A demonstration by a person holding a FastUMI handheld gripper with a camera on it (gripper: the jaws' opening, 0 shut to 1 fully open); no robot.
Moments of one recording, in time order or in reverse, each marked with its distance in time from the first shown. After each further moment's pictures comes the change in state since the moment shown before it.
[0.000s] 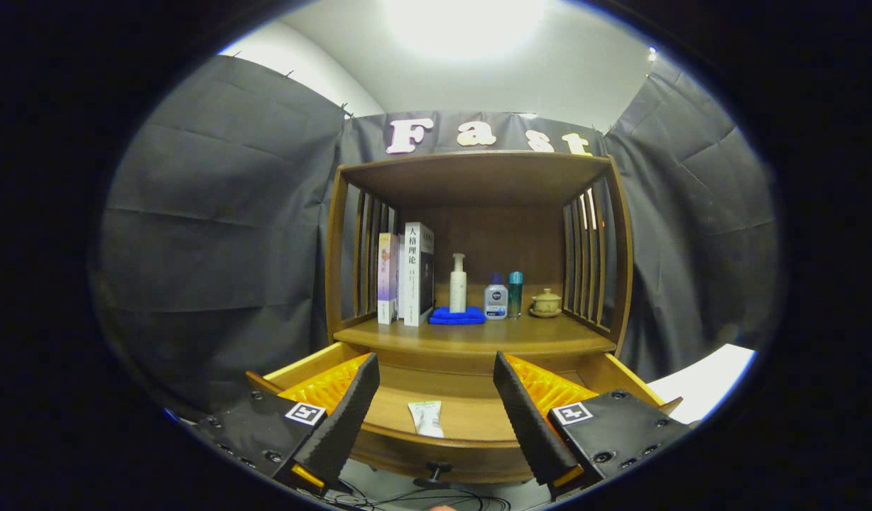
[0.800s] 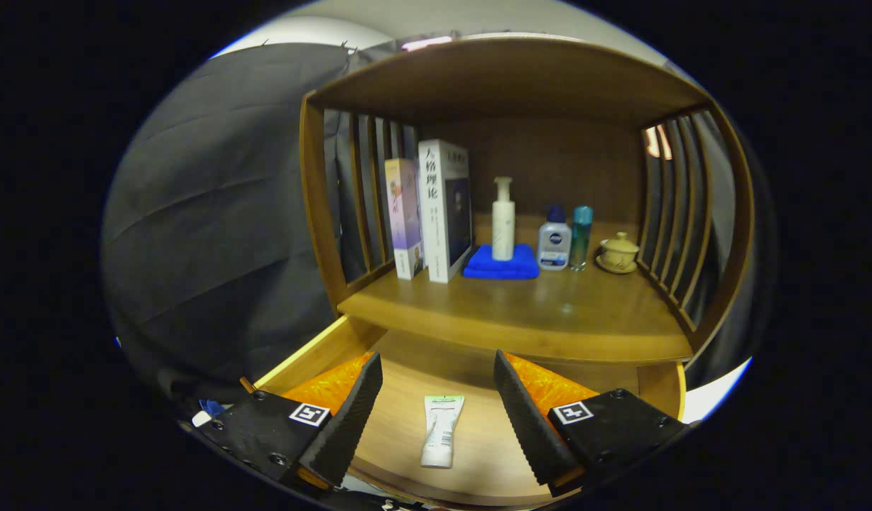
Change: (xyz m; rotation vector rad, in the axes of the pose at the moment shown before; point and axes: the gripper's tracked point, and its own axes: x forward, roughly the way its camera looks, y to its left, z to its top) arm 0.127 0.010 -0.041 0.008 0.477 0.262
